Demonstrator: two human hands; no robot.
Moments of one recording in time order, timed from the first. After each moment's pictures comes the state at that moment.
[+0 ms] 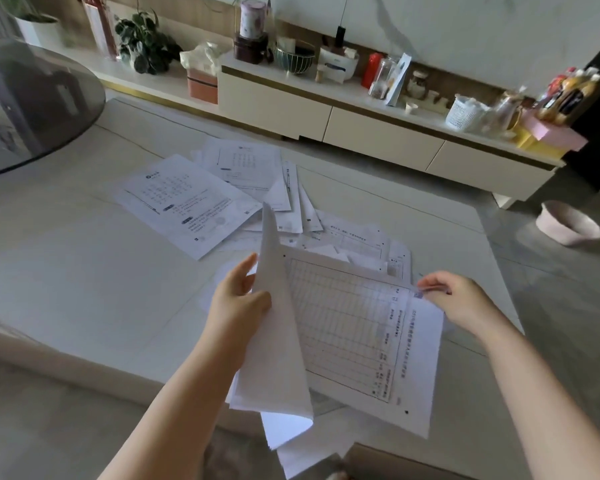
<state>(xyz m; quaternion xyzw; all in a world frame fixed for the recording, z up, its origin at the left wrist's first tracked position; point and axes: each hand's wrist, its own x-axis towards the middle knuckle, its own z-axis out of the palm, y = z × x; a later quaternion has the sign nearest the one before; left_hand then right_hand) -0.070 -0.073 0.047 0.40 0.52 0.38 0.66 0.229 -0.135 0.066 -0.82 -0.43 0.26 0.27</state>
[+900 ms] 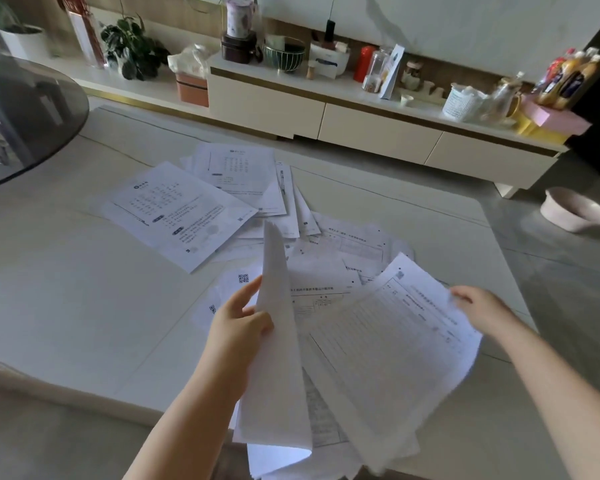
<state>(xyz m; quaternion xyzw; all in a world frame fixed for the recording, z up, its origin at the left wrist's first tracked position) -0.062 -0.070 0.043 0.35 0.53 0.33 0.70 0.307 -0.126 0.009 -0.88 -0.37 0.23 0.17</state>
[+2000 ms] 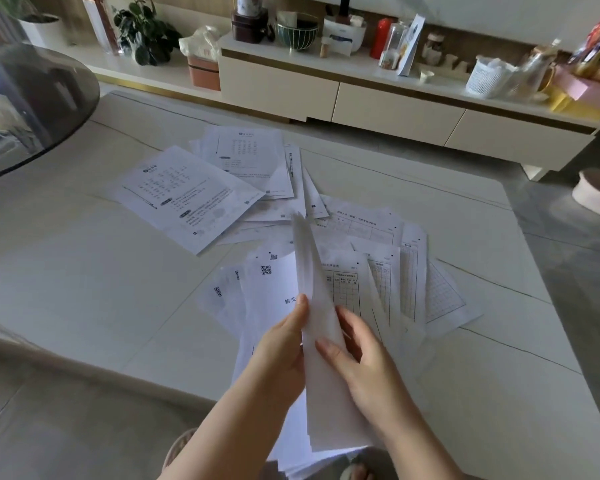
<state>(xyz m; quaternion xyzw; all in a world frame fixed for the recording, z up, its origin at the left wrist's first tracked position) -0.016 -0.103 0.010 0.15 0.46 0.28 0.83 0.085 -0.172 0.012 -0.69 -0.37 0.46 0.42</state>
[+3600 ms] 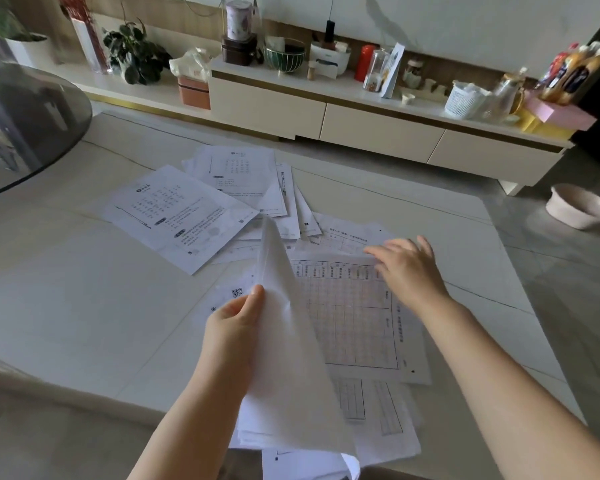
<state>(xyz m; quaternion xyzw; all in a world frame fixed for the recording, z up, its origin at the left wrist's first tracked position) -0.059 -0.066 0.026 0.29 0.56 0.39 0.67 0.209 -0.059 0.029 -0.77 -0.64 -0.04 0.04</state>
